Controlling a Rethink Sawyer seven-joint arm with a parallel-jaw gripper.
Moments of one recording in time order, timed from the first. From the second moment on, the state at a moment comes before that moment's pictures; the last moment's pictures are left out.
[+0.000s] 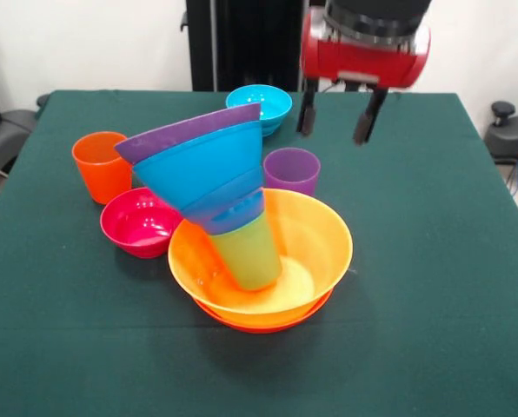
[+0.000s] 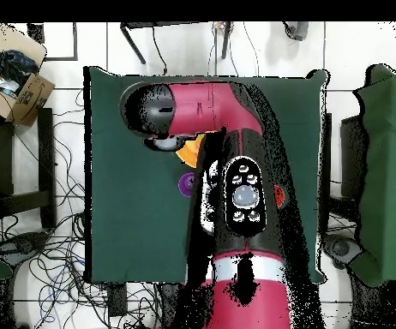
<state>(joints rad) -0.16 -0.64 0.11 1.24 -0.22 1.02 1.87</state>
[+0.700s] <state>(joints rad) -0.31 -0.87 0.19 1.64 -0.12 0.77 1.87</state>
